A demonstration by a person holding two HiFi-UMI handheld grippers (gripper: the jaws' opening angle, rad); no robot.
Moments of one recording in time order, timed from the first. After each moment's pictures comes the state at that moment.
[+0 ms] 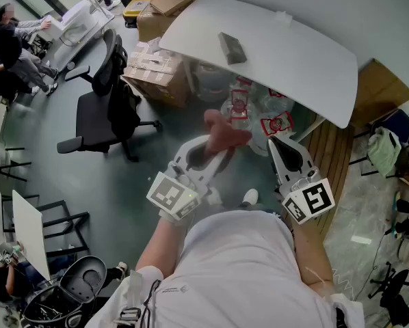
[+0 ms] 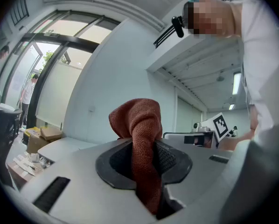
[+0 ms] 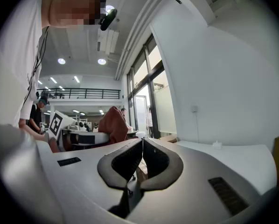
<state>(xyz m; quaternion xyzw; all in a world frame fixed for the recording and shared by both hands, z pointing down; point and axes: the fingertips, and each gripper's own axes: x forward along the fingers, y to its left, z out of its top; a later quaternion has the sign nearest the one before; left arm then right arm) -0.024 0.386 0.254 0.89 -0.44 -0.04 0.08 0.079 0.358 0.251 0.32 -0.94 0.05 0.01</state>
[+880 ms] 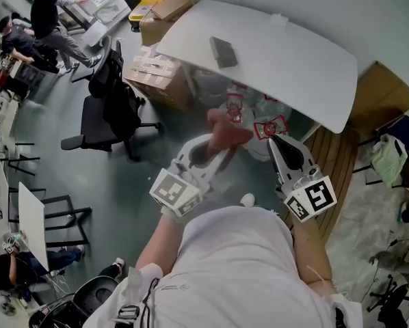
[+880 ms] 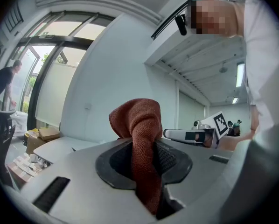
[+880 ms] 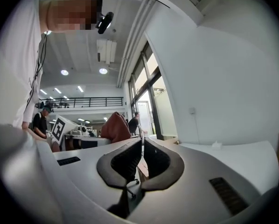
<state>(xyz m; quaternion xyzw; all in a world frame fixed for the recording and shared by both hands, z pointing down) 0.066 0.362 0.257 0.89 -0.45 -0.02 0.08 0.166 0.333 0.249 0.30 -0.95 0.06 -0.03</state>
